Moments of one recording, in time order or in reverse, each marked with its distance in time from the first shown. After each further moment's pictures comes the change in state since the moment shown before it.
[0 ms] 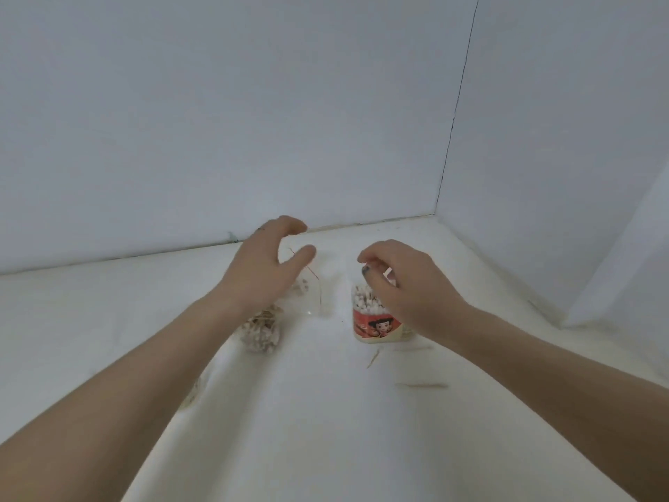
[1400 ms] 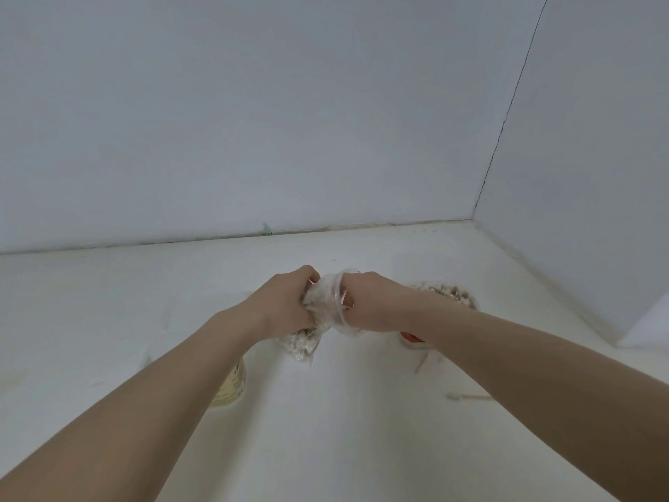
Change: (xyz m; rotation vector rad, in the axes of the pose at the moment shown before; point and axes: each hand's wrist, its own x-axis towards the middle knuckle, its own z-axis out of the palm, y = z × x) left_hand -0.016 -0.071 -0.010 0.188 -0.375 -0.154; right_hand 0.059 -0.038 0.098 -0.303 -0.596 0.051
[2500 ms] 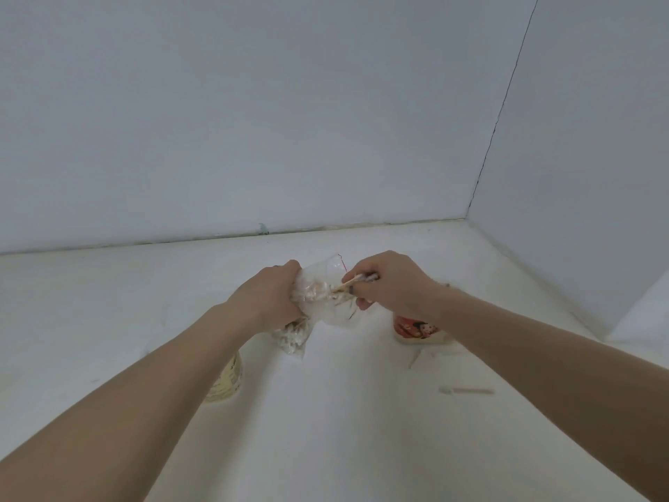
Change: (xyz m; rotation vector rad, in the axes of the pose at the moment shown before) left_hand 0.003 -0.007 -0.003 0.198 0.054 -0.073; right_hand -0.034 0.011 -0.025 0.453 0.211 0.099
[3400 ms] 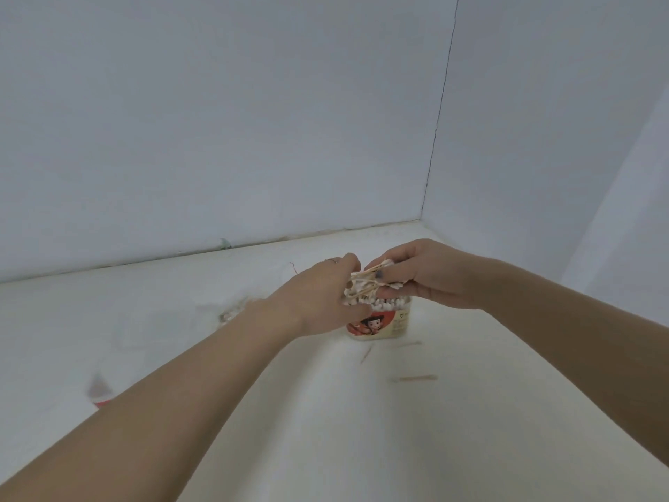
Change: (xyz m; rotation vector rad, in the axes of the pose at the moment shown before) left_hand -0.012 0.135 0.003 -0.041 -0.036 0.372; right_hand -0.059 0.041 -0.099 0.639 -0.192 0.178
